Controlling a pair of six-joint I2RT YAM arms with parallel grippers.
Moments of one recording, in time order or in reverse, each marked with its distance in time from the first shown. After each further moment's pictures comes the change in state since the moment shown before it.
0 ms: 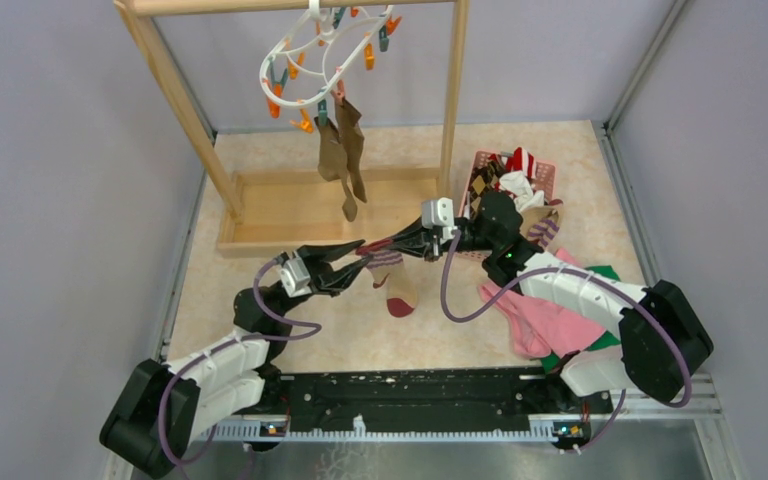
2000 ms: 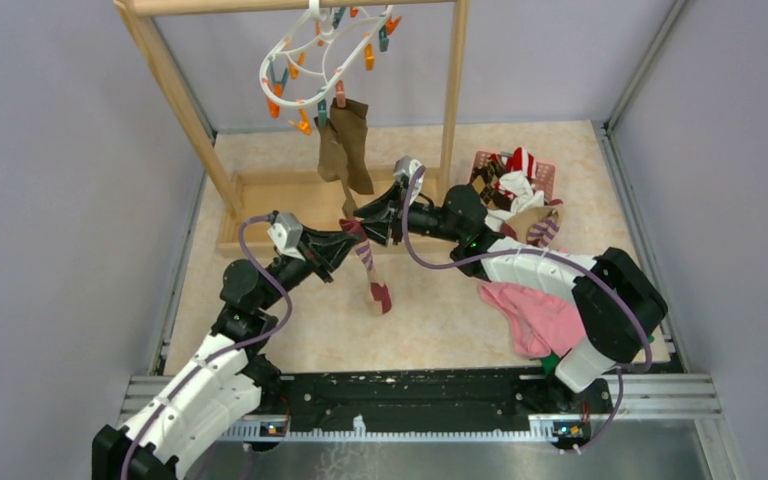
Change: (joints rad) left arm -0.007 -0.293 0.273 -0.863 -0.163 -0.153; right arm 0.081 0.245 0.161 0.179 0.322 0.507
